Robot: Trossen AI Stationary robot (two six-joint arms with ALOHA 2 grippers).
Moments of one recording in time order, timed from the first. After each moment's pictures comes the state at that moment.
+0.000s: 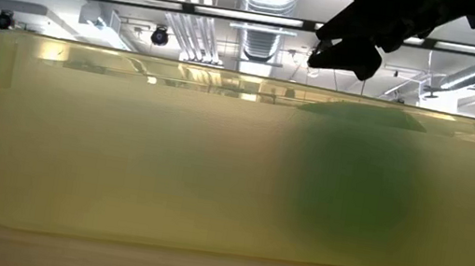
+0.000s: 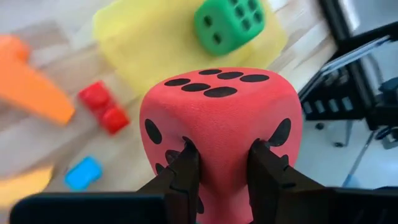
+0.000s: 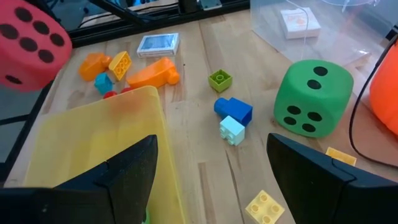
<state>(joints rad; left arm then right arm) -0.79 1.57 1.39 -0.91 -0.47 -1.73 0.08 1.24 0.76 -0.03 0.08 0.29</state>
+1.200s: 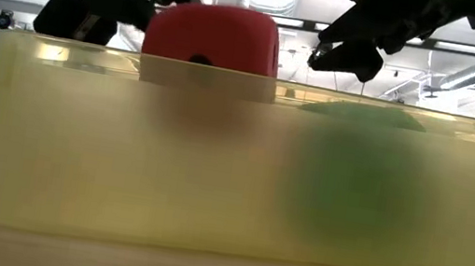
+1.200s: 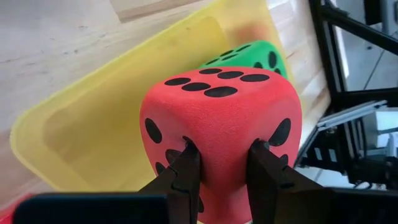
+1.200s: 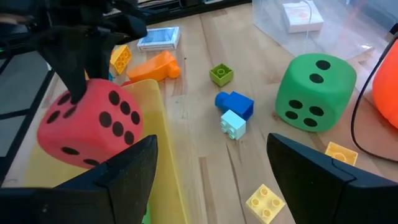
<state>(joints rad) -0.44 1.61 1.02 -0.25 -0.28 -1.49 0.08 1.24 0.76 -0.05 0.07 0.28</state>
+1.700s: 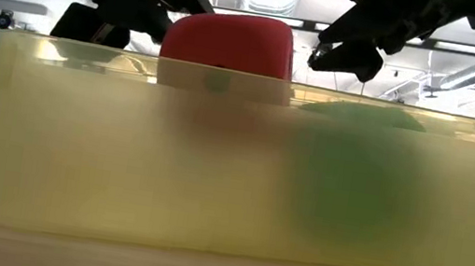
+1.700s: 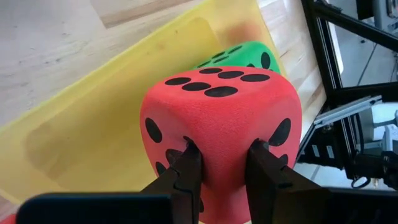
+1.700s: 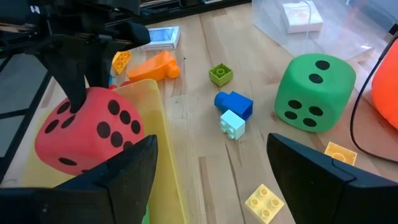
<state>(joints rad) -0.43 1.63 1.02 -0.20 -0.25 -1.44 0.08 1.24 0.76 -0.05 0.07 0.28</state>
